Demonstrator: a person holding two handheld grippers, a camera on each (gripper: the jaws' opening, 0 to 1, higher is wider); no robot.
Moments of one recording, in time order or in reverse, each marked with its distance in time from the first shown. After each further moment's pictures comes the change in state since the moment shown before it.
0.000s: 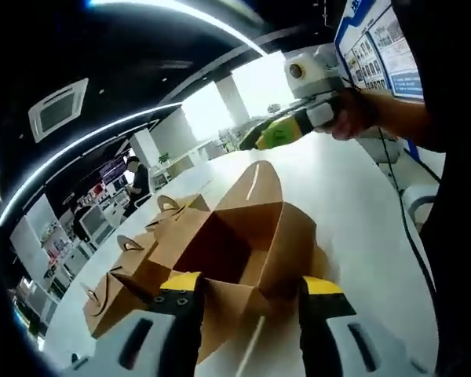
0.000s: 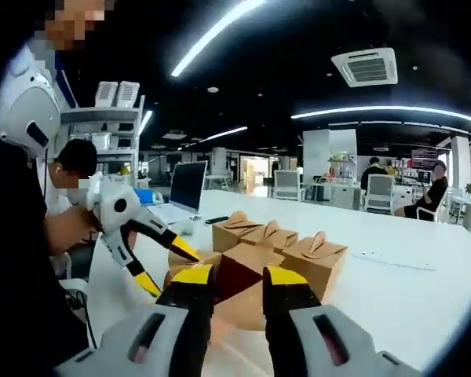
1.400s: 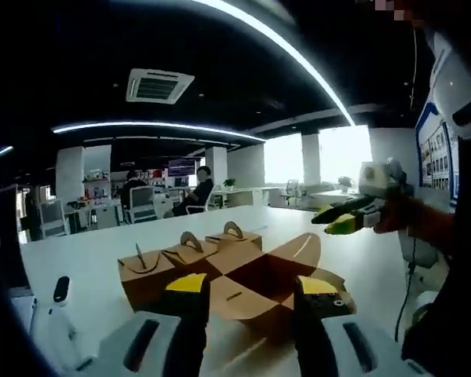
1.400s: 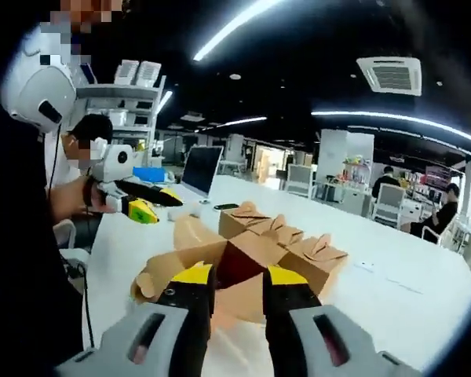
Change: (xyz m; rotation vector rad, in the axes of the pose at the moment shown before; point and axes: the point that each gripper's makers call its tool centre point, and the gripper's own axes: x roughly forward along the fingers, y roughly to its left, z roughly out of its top) left arm -0.066 0.033 0.024 -0.438 -0.291 0.272; right arm 0.006 0.005 0.008 -0.200 0.099 0.097
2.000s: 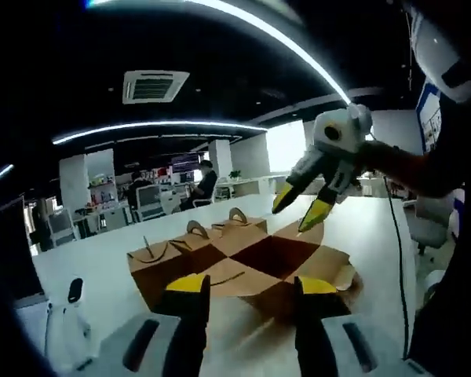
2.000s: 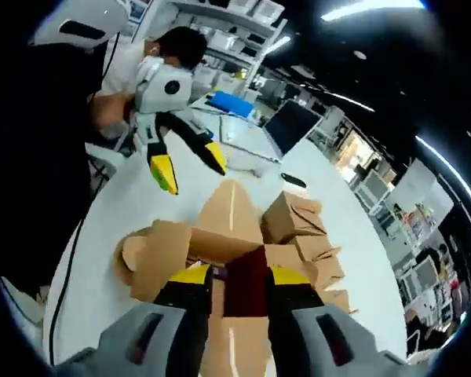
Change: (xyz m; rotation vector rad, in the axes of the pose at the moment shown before) left arm -0.016 0.007 -0.022 0.116 0.087 0.087; right arm 0.074 0.035 -0.003 -0.584 0.313 0.438
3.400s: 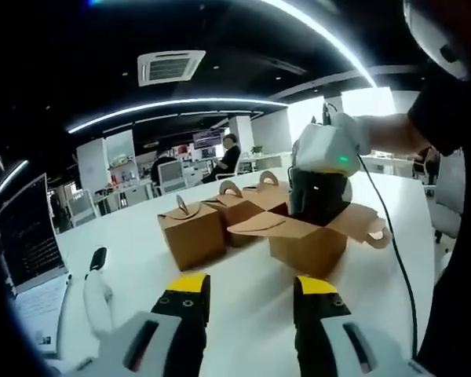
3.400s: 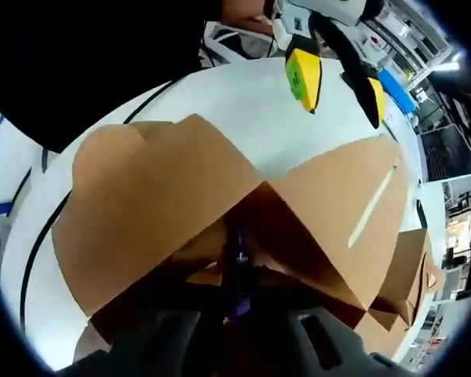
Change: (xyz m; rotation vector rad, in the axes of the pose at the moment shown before) left arm -0.017 0.028 -0.047 -0.077 0.115 0.088; right arm 0.092 0.061 -0.055 -0.488 0.164 0.596
